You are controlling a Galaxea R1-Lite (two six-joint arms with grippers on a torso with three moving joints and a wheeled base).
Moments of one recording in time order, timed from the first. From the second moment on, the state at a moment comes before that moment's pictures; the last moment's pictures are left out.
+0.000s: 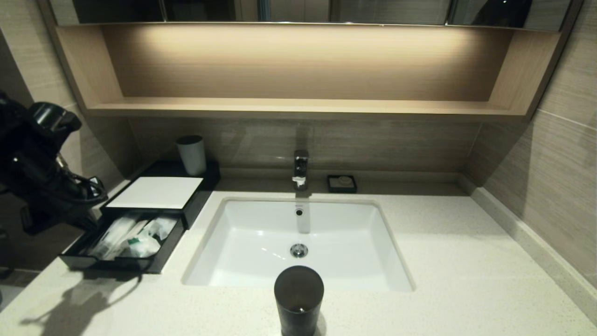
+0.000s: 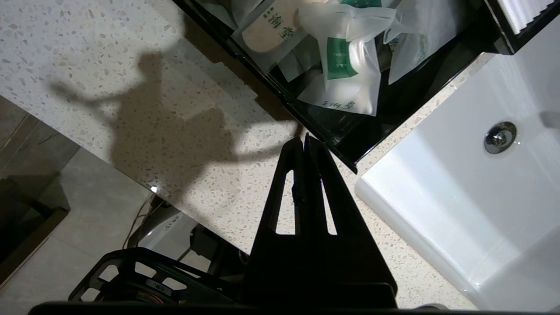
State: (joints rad) left arm 0.19 1.83 -1.58 0.94 -0.01 -0.53; right arm 0.00 0.00 0.00 0.00 0.00 0.00
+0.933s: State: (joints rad) left arm 0.14 1.73 -1.18 0.67 0.01 -0.35; right arm 0.00 0.00 0.00 0.00 0.00 0.00
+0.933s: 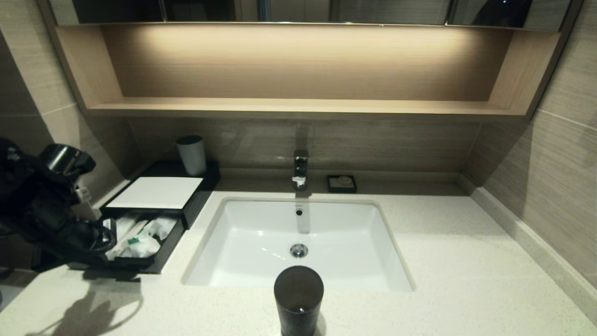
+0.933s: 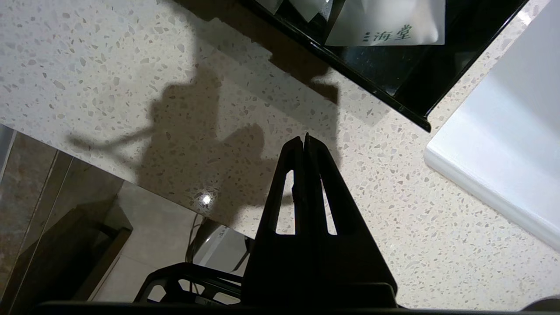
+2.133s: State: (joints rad) left arm 0.10 1.82 -1.10 0.54 0.03 -0.33; right arm 0.00 0.00 0.00 0.00 0.00 0.00
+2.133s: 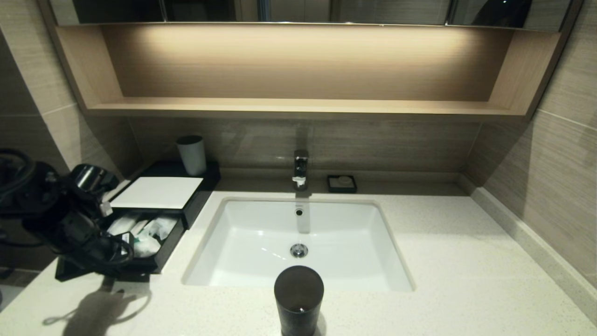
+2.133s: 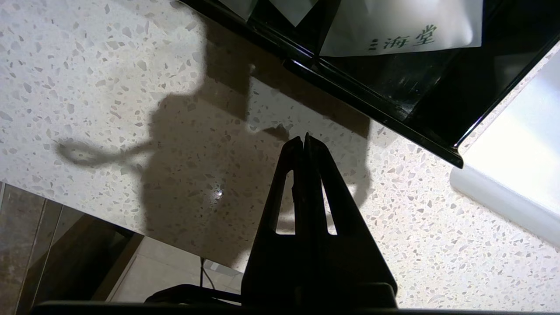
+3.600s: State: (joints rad) left arm 0.03 1.92 -1.13 0.33 0.10 -0.39; right arm 0.00 0.00 0.00 0.00 0.00 0.00
